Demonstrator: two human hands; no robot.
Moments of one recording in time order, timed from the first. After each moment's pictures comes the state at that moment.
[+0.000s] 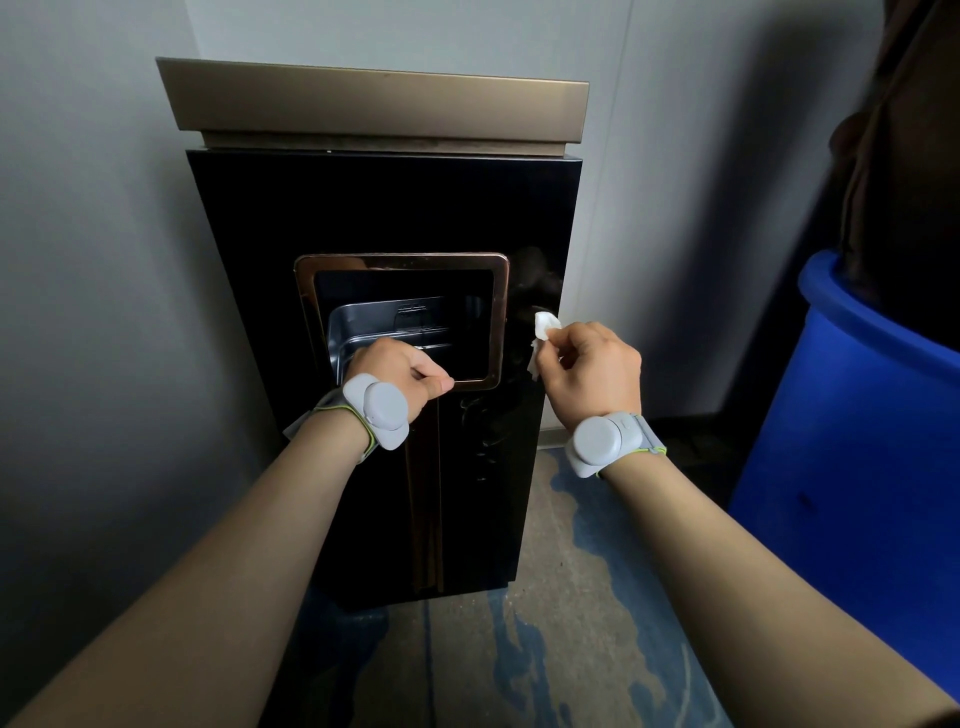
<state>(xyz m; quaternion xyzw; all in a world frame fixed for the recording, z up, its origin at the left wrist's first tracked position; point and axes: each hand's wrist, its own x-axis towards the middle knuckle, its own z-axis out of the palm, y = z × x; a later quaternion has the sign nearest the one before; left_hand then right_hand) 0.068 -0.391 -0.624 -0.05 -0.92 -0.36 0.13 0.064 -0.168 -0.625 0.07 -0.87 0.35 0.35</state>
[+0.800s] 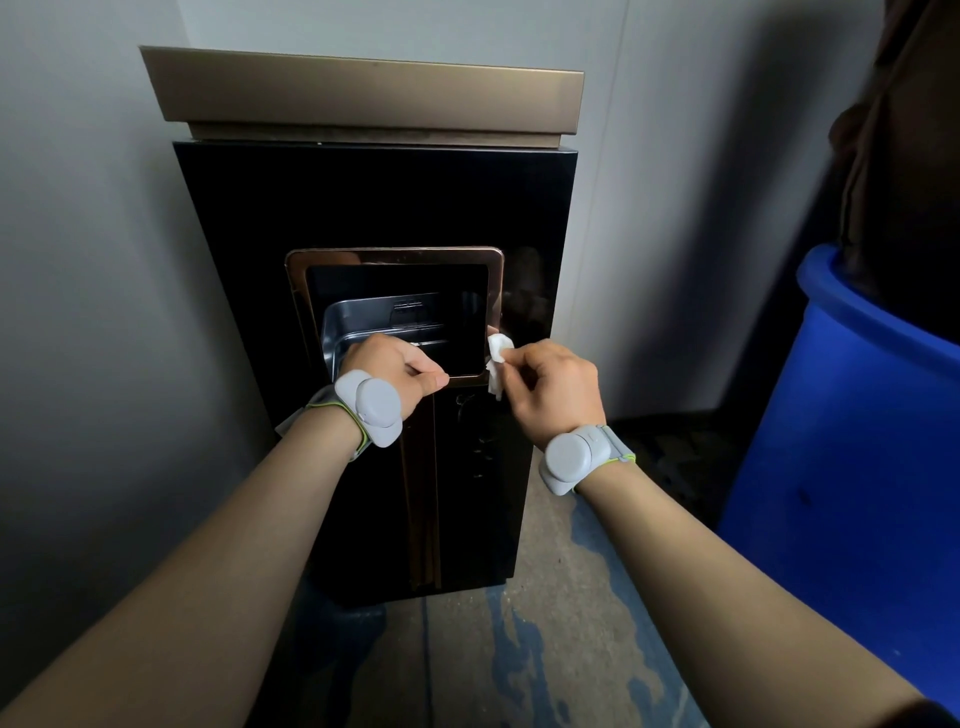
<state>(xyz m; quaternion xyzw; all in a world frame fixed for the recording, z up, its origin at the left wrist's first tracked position) 0.067 -0.391 -0.624 -0.04 -0.92 -0.37 0.13 0.067 -0.184 -0.647 0.19 -0.86 0.34 0.32</state>
